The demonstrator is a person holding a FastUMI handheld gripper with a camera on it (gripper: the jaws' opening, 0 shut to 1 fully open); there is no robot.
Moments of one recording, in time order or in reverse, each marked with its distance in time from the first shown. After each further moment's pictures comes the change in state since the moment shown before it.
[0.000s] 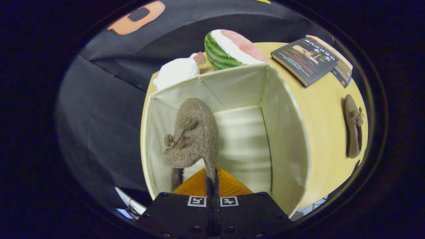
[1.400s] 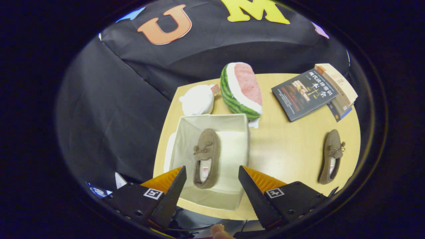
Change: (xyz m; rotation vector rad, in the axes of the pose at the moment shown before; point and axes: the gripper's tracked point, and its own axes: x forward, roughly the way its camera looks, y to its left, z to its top) arm -0.155 -0.068 0.040 -0.211 -0.155 0.152
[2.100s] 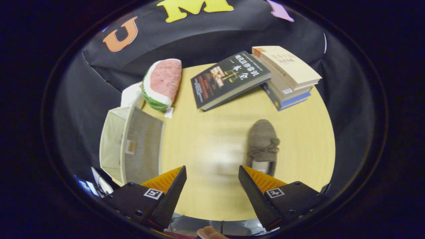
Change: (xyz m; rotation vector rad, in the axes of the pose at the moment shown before) arm -0.035 -0.276 -0.039 0.048 0.067 -0.227
